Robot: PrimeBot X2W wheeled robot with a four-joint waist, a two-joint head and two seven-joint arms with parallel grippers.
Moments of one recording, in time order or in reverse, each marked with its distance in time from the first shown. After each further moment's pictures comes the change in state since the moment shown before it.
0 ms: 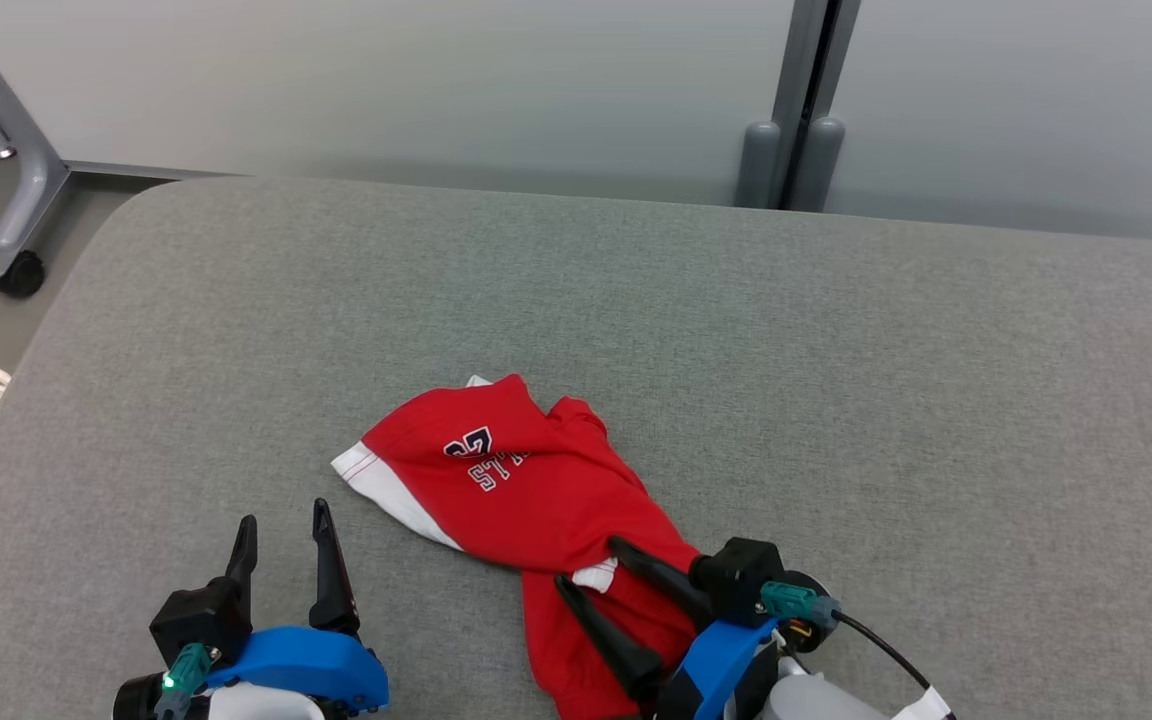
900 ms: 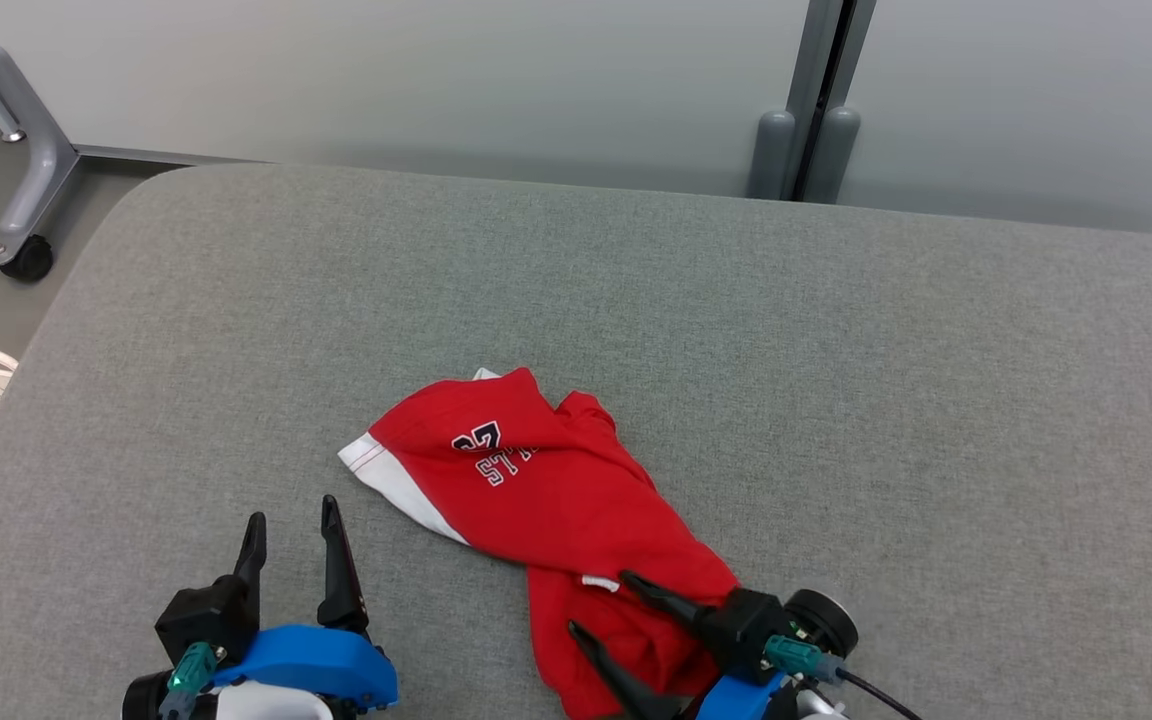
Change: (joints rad) left arm 0.006 0.000 -0.026 -0.020 -0.030 0.010 0.000; right arm 0.071 -0.053 -0.019 -0.077 -0.183 0.000 0.000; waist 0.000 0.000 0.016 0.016
